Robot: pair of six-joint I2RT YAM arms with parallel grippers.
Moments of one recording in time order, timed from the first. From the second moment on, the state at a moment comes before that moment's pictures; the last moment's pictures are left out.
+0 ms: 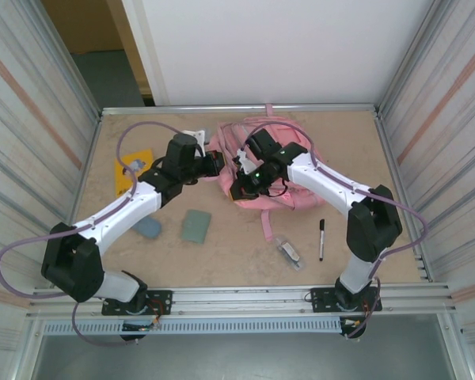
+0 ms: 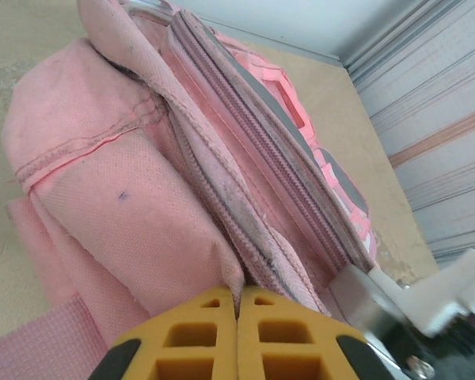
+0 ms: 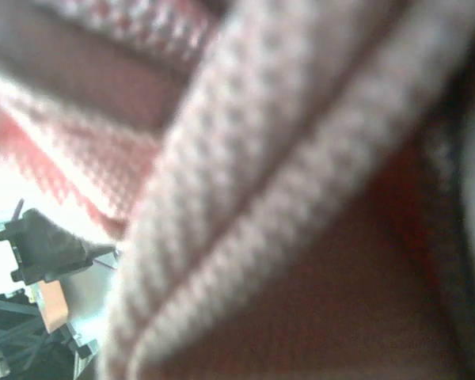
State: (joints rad) left arm -0.57 1.41 1.05 -0.14 0.14 -0.58; right arm 0.67 1.75 1.46 -0.84 -0.62 0.46
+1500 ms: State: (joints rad) left arm -0.80 1.66 0.72 0.26 0.01 -0.78; right arm 0.58 2.06 1.60 -1.15 -0.58 0.22
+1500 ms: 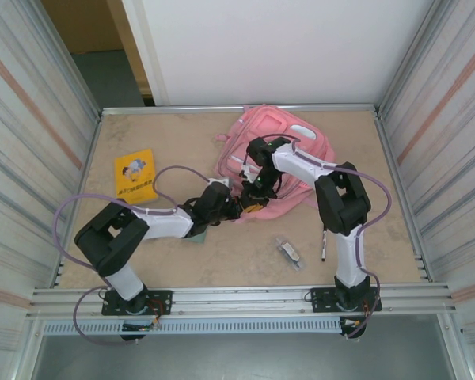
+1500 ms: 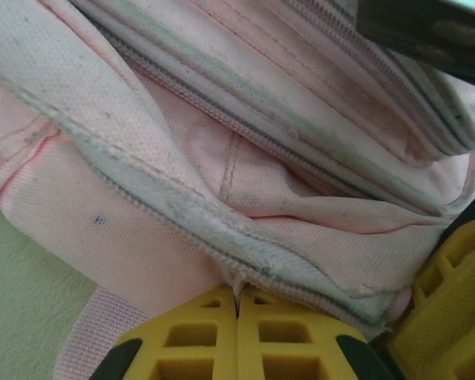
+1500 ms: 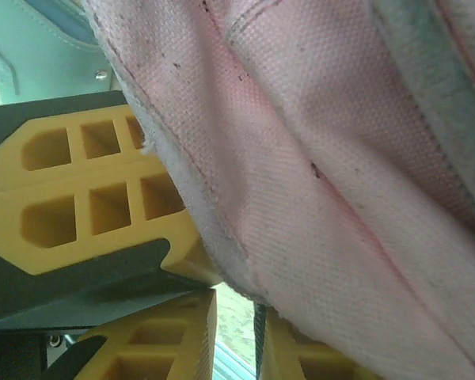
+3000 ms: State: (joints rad) left arm -0.88 1.30 0.81 -0.19 0.10 -0.53; right arm 0.61 1.58 0.95 -0.43 -0.04 -0.38
